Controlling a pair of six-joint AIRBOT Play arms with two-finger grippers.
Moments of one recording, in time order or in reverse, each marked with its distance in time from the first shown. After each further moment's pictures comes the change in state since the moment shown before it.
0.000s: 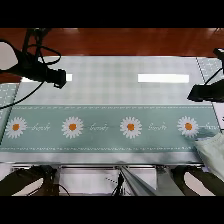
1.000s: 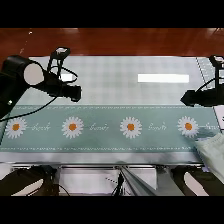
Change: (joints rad) left arm -0.072 -0.010 -0.201 -0.115 0.093 -0.103; right arm 0.028 0.143 -0.234 0.070 -0.252 0.009
